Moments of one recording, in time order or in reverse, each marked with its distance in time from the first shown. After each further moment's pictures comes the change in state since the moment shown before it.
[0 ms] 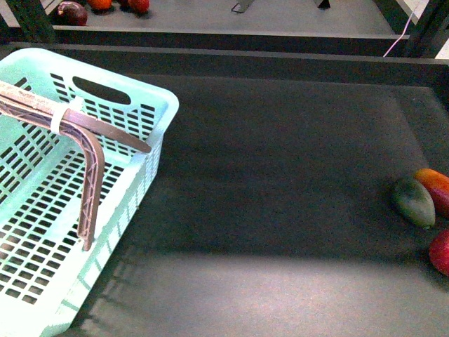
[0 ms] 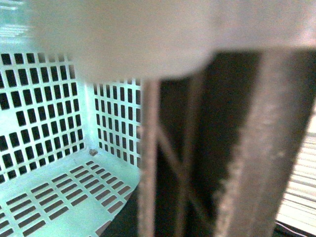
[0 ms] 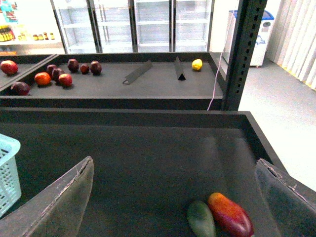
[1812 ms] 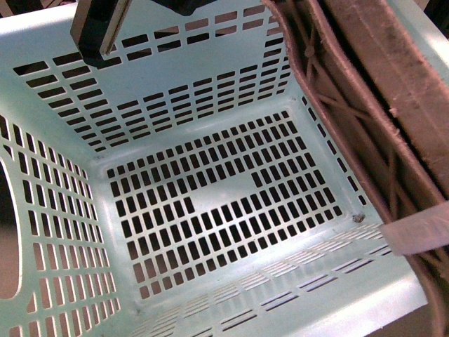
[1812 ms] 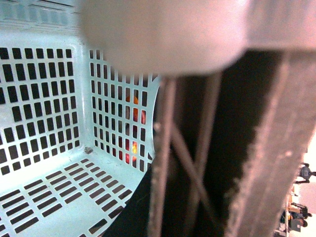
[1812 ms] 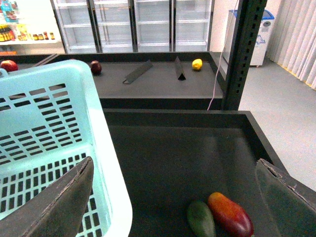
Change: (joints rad) left arm -0.695 -0.301 0.212 -0.422 0.086 0.153; right arm 0.000 0.000 0.000 0.000 0.000 0.000
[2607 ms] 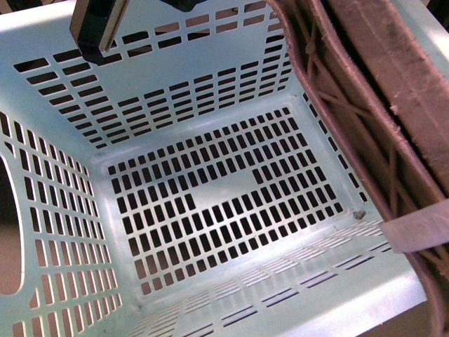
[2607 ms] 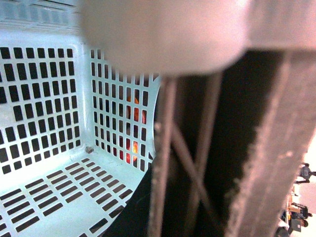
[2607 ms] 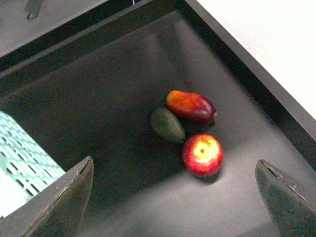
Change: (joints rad) left arm 0.000 -0.002 0.001 -0.001 0.000 0.003; right arm -0.241 0.634 0.192 -0.039 0.052 0.318
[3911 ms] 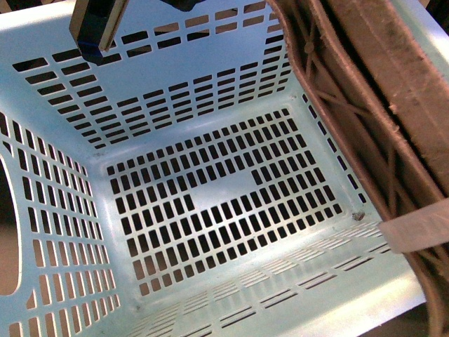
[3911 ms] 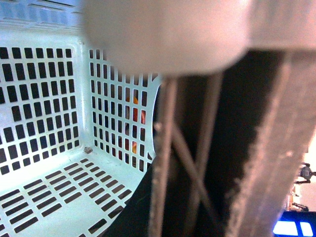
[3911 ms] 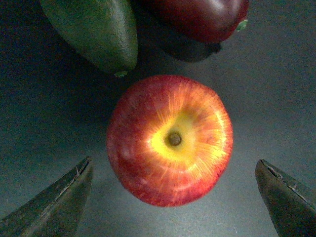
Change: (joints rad) left arm 0.000 -0.001 0.000 0.000 0.000 0.000; right arm -0.070 1.661 0.392 0.788 -0.019 -0.441
